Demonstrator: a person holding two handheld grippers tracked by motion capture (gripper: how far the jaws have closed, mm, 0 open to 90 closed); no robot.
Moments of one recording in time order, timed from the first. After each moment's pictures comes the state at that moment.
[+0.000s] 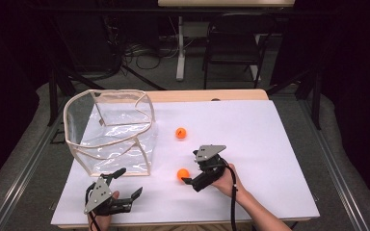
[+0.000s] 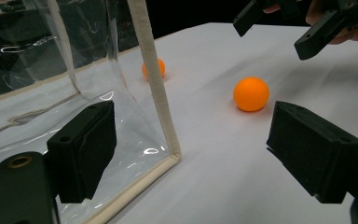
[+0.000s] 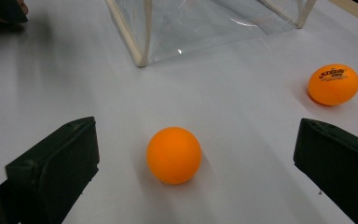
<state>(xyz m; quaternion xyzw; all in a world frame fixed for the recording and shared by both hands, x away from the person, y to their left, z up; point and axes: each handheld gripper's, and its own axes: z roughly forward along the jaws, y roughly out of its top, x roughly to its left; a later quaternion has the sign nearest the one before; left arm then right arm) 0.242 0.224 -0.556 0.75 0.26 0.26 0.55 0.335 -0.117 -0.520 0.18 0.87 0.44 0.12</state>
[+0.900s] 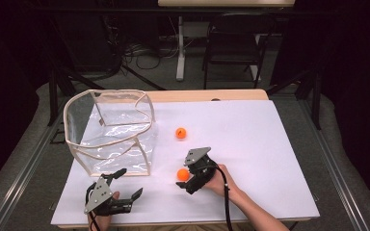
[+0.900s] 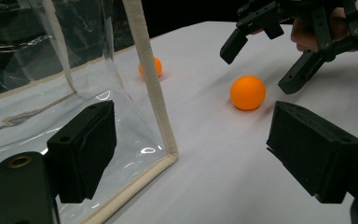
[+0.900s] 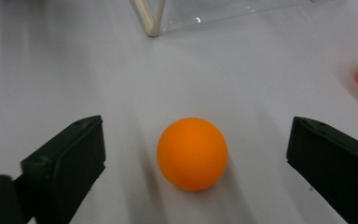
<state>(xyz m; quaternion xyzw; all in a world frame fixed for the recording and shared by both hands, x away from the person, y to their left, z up) 0.242 0.224 -0.556 0.75 0.26 0.26 0.55 0.340 -0.093 -0.539 0.16 0.90 0.39 0.10</state>
